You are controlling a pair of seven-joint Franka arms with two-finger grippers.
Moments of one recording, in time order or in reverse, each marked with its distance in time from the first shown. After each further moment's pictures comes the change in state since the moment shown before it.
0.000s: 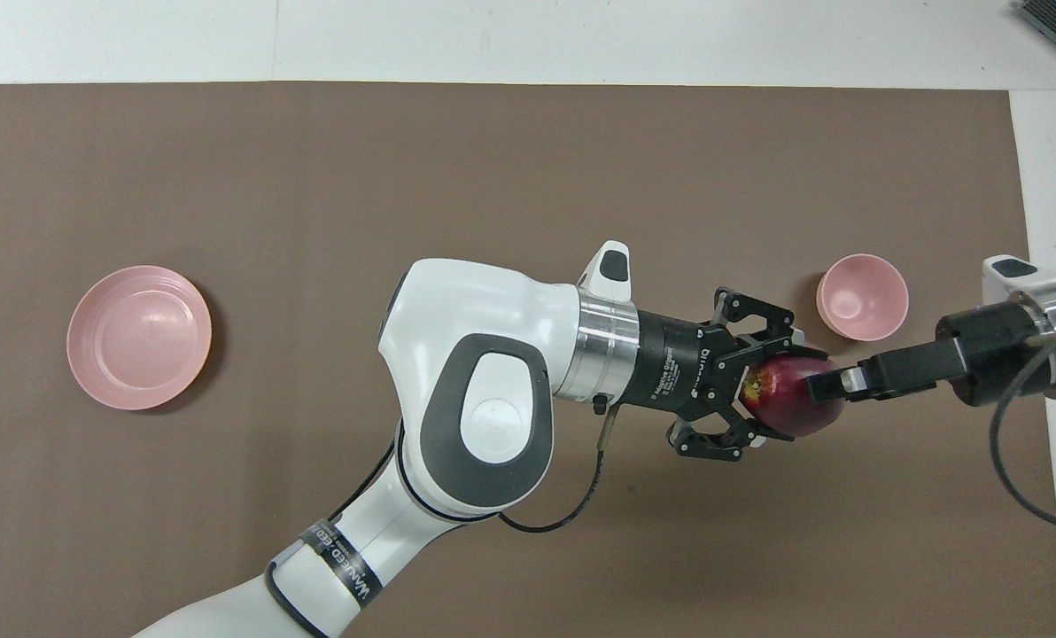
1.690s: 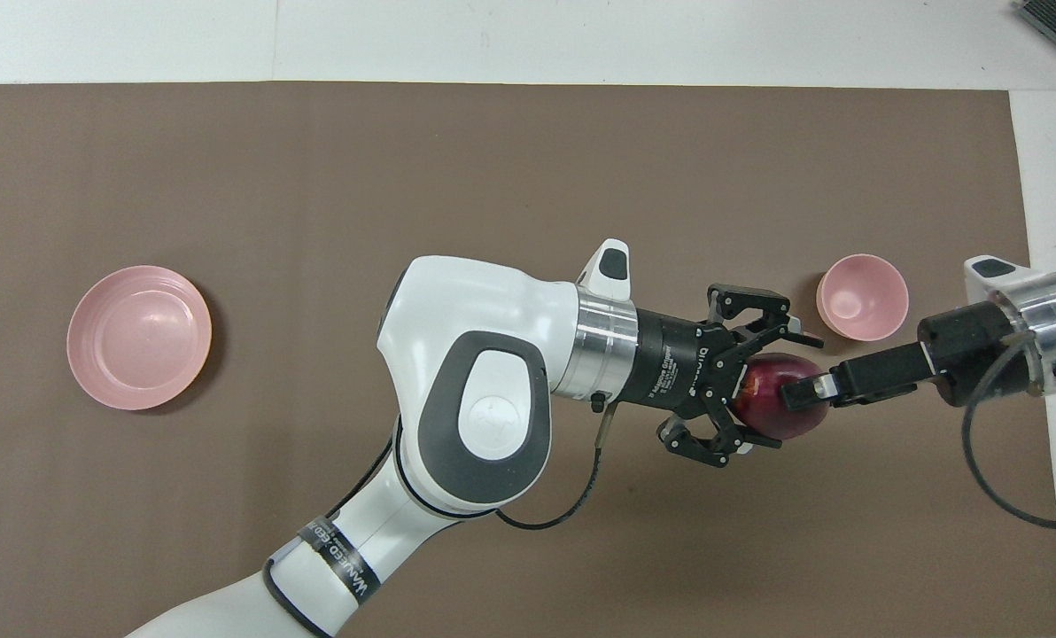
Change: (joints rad) left arm 0.026 0.002 0.003 -0.004 0.028 -0.041 0.005; right arm 0.026 0.010 0.006 0.019 -0.049 0.009 0.035
